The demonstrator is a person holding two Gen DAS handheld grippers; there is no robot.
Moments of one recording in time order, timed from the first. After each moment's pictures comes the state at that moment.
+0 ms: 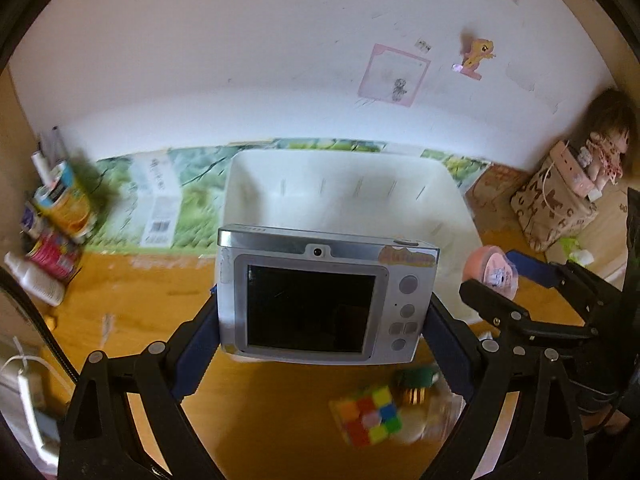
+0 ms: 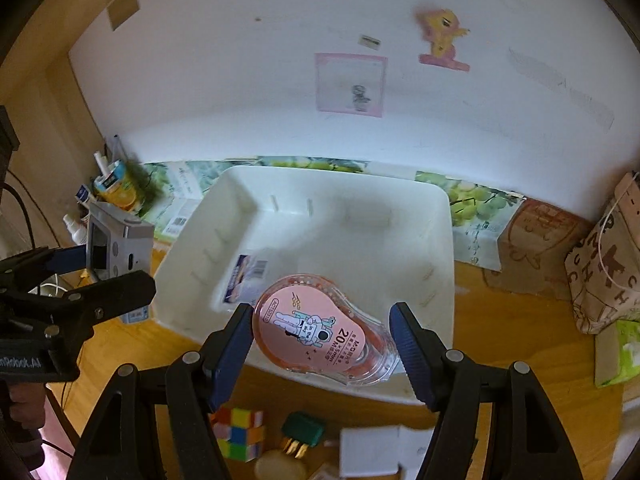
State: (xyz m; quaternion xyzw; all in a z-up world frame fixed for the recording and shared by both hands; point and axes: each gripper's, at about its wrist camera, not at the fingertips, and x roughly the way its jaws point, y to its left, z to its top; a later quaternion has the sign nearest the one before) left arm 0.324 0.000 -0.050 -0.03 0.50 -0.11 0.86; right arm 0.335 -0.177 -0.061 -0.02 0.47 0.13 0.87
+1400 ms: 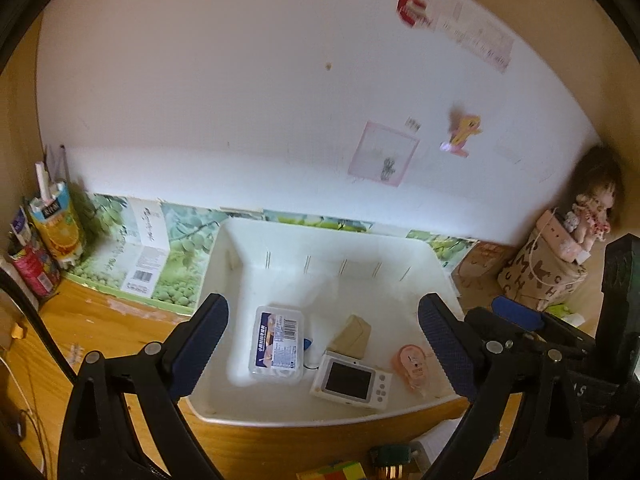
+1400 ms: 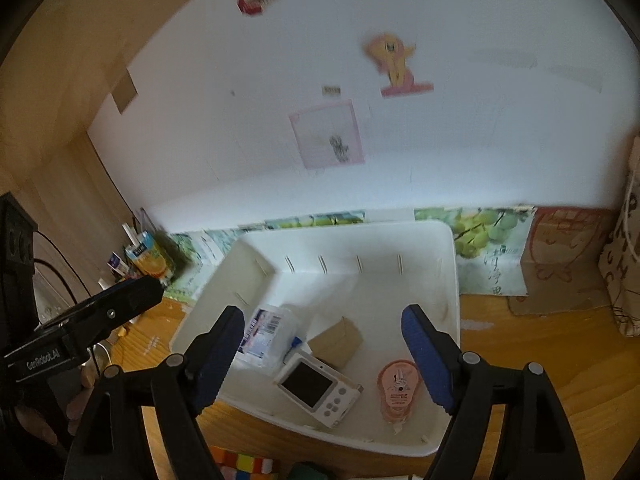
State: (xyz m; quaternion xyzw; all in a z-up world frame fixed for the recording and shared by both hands) left arm 0.308 0.001 -0.042 -0.09 0.36 -0.11 0.92; right arm 0.332 -0.222 -0.063 0.09 0.38 0.18 0.90
